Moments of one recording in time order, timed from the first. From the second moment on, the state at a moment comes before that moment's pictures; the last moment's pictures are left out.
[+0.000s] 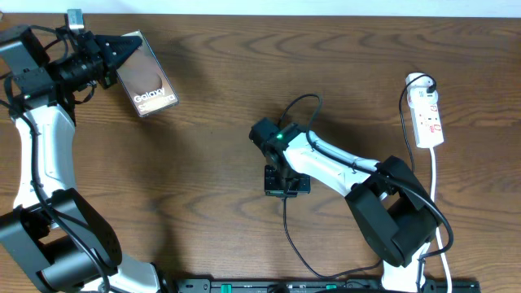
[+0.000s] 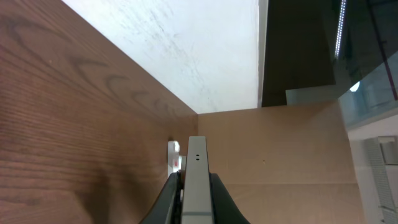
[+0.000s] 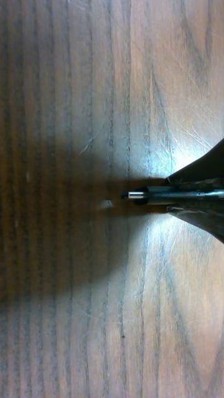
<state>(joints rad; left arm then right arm) 0.40 1.73 1.38 -0.13 1.26 -0.91 0.73 2.00 1.30 -0.98 -0.13 0.77</state>
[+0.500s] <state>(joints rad) 0.40 1.73 1.38 -0.13 1.26 -0.91 0.65 2.01 1.44 -0.66 -0.93 0.13</state>
